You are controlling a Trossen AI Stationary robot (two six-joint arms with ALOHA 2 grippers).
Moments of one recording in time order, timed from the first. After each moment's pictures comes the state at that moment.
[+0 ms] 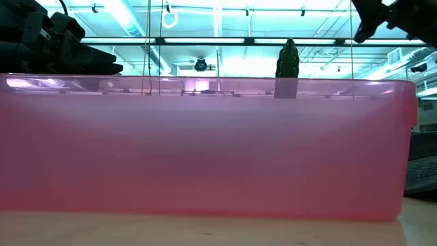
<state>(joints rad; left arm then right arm) 0.06 0.03 0.01 0.05 -0.04 -0.12 -0.10 0.32 0.11 0.71 -0.23 0.13</state>
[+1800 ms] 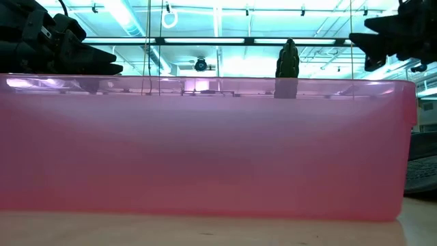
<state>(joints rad) 0.06 0.03 0.01 0.05 -0.04 -0.17 -0.10 0.00 0.09 0.08 -0.17 0.02</state>
